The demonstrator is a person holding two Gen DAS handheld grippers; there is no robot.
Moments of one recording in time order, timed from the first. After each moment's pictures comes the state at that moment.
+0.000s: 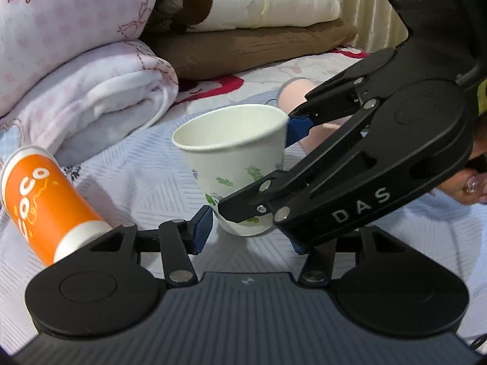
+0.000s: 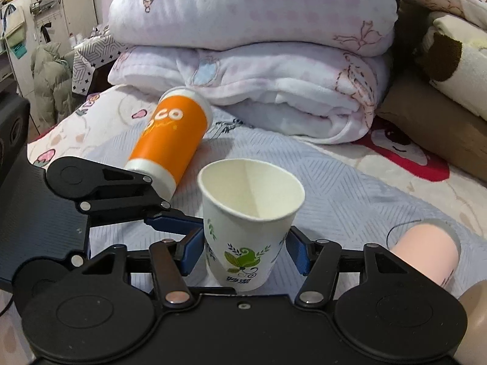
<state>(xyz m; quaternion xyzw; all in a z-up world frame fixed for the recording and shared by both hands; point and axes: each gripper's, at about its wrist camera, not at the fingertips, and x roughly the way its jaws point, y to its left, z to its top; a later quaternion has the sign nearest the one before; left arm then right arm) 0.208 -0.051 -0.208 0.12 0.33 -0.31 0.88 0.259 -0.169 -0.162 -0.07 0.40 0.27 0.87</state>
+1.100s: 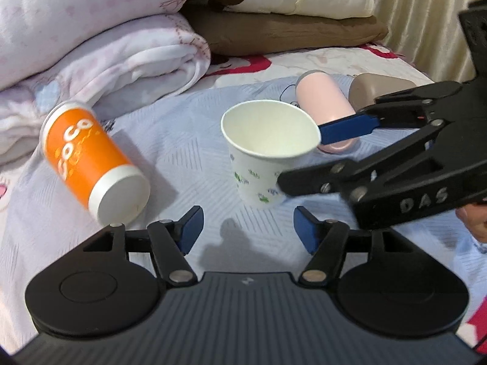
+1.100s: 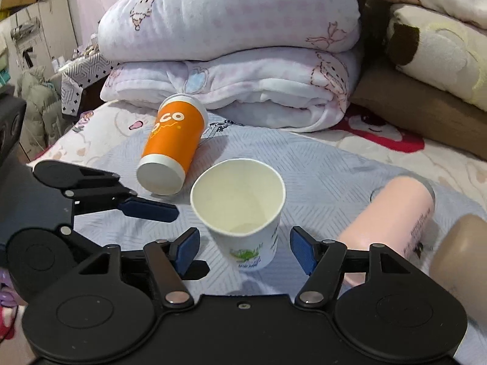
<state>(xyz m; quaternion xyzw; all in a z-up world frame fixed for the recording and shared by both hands) 0.180 -0.039 -0.178 0.08 0.40 -0.23 0.88 0.210 -0.188 -0.142 -0.02 0.39 0.23 0.89</state>
